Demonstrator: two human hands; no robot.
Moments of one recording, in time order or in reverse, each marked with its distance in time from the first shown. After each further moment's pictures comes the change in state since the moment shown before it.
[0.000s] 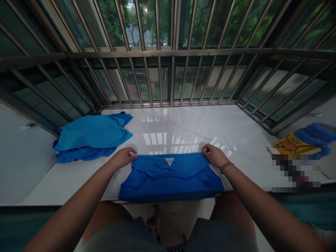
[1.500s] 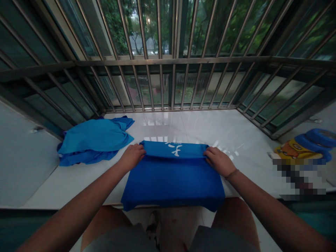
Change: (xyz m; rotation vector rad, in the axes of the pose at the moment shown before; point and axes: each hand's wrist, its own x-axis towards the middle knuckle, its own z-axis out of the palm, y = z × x) left_hand 0.005 0.040 0.004 0.757 0.164 0.588; right_hand -0.011 0.020 -0.018 -0.314 0.086 -0.548
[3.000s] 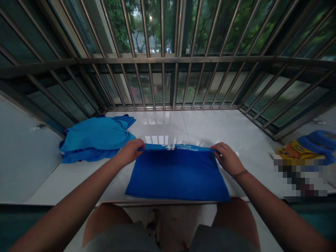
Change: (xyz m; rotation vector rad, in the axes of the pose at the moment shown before) left_hand 0.000 -0.029 -0.006 -0.331 0.240 0.084; right_hand -0.004 0.021 -0.009 0.174 0.340 -0.009
